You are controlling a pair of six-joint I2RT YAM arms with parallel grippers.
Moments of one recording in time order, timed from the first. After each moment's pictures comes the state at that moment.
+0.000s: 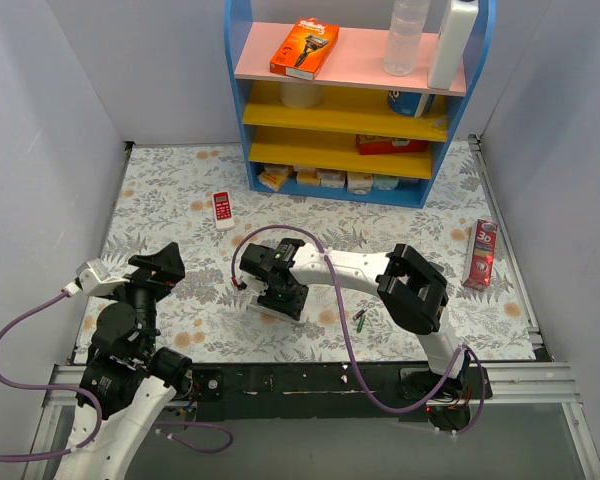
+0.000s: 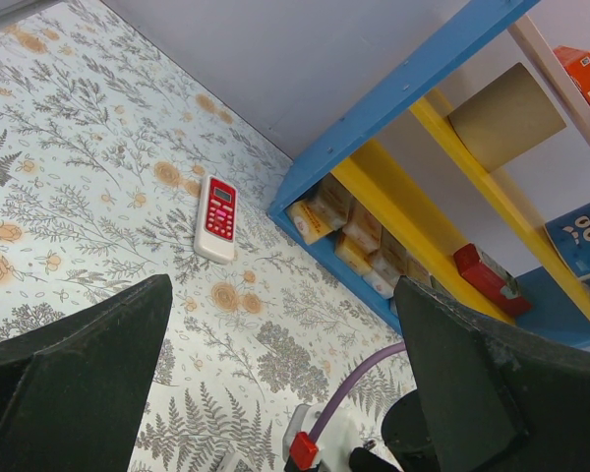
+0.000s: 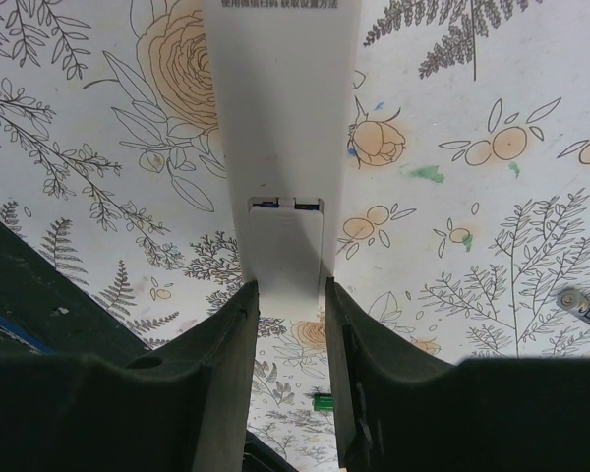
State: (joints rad) left arm -0.42 0.11 0.60 -0.48 -0.59 -0.73; right arm 1.17 2.05 1.60 -1.01 -0.04 -0.11
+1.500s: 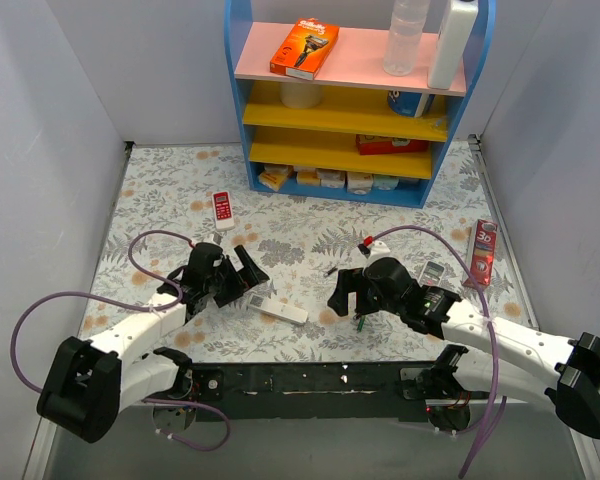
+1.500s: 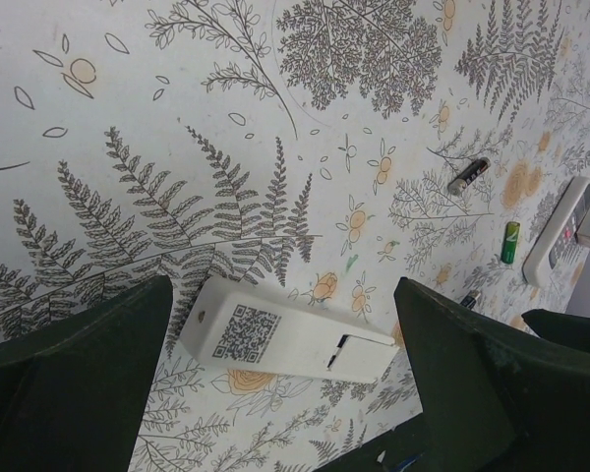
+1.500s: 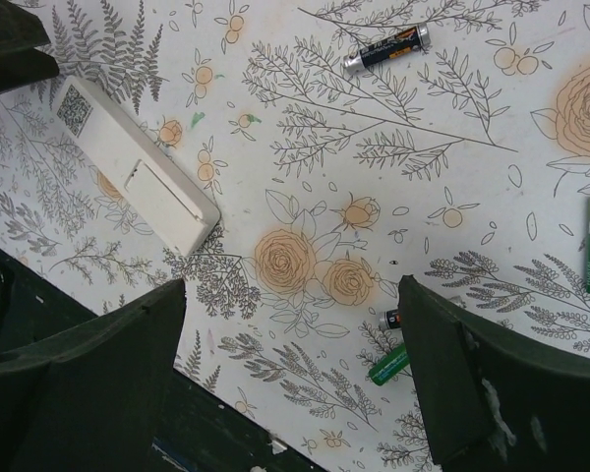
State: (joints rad) left arm -0.42 1.06 0.43 -0.13 0.14 -0.89; right arm 0.92 0.96 0.51 -0.24 0.08 0.64
